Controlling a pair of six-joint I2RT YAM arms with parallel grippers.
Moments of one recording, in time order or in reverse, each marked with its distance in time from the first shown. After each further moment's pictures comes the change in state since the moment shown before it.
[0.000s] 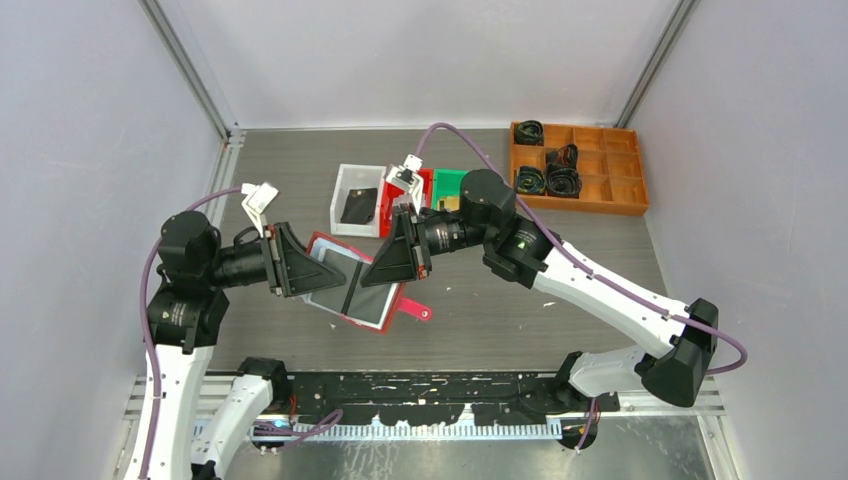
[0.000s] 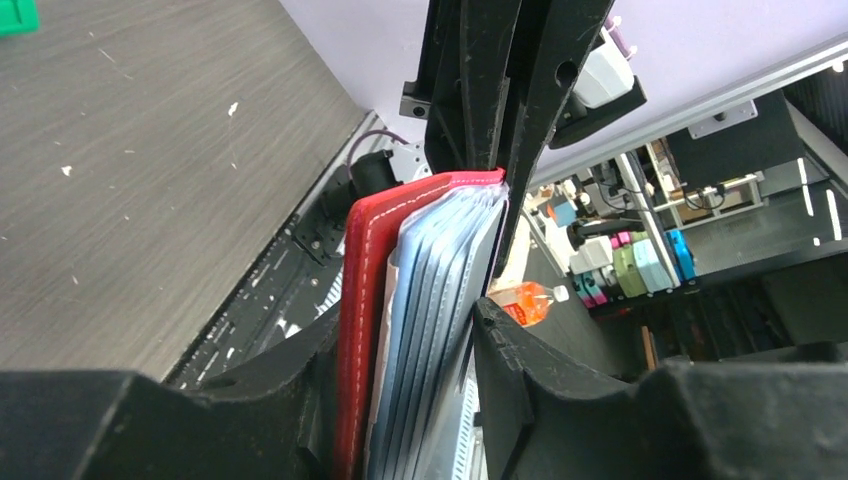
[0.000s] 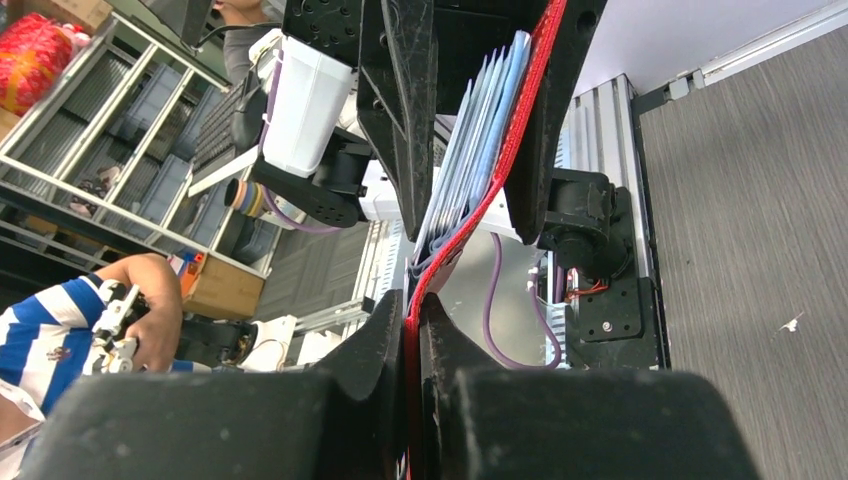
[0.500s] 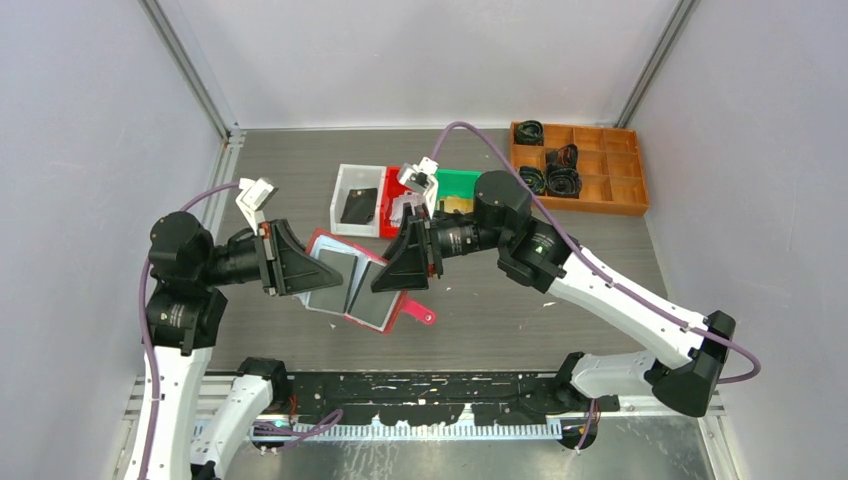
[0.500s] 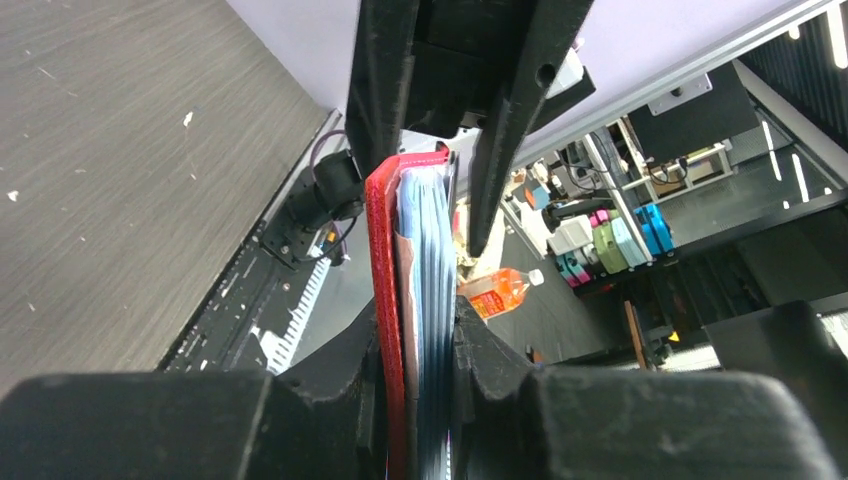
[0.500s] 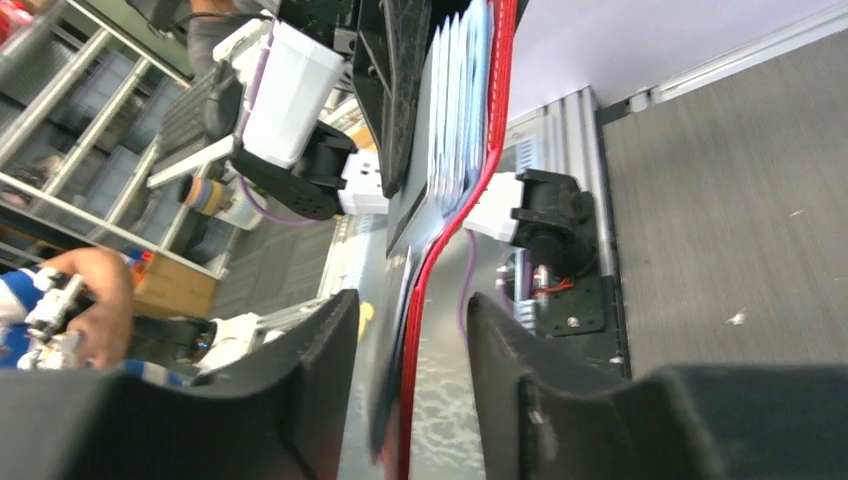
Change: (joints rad) left arm 0.000 -0.008 -0.006 0.159 0.077 -0.148; right arm -0.002 -0.061 0.000 -0.079 0.035 -0.101
